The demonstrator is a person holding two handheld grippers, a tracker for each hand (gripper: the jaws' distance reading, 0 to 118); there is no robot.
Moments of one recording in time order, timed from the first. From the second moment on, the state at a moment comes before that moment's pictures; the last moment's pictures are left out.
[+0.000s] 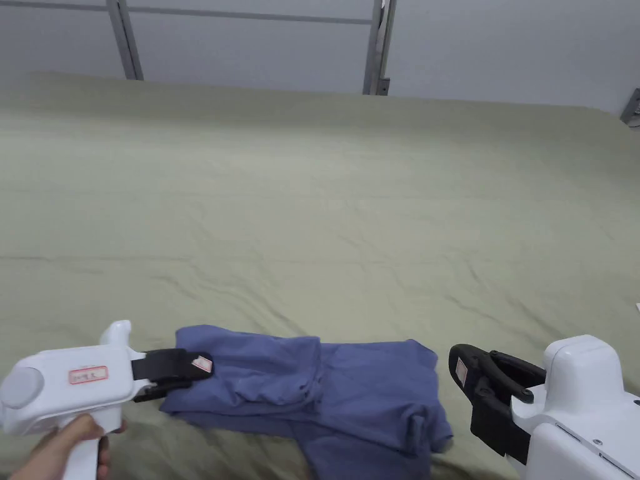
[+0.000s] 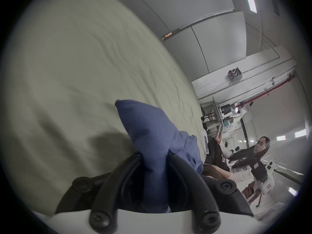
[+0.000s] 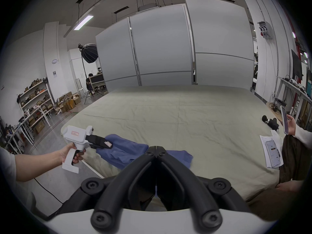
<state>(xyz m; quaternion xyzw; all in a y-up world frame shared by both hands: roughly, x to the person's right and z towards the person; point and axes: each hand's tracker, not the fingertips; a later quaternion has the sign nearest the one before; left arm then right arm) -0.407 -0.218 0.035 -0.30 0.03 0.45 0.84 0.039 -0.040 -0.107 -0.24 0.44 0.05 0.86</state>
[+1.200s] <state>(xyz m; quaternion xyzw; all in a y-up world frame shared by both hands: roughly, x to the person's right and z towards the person) -0.293 -0.204 -0.151 -0.44 0.01 0.39 0.81 0.151 -0.044 -0.126 -0.25 0.36 -0.03 0.90</state>
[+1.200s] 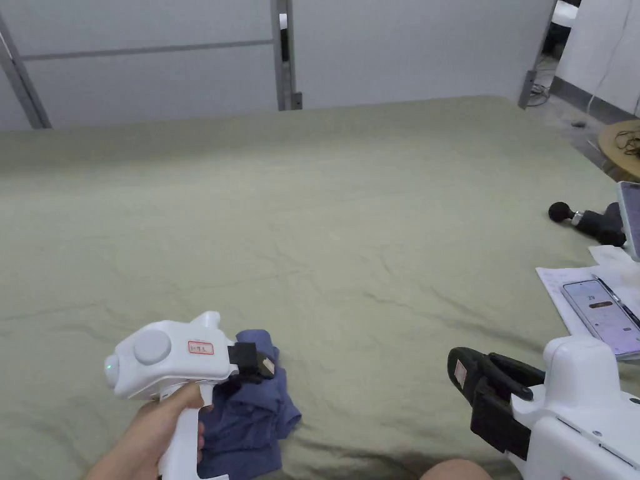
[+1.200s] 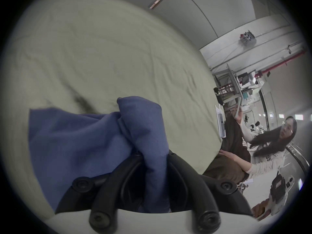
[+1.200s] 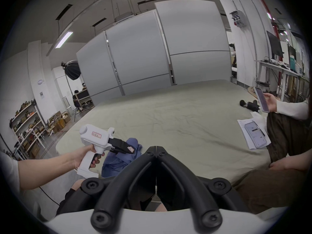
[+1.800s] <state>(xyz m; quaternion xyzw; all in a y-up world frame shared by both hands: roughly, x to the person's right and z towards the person) -0.334 -0.142 -0.076 -0.36 0.09 0.32 0.87 0.134 -0.037 -0.120 -0.24 0.40 -0.03 0.88</state>
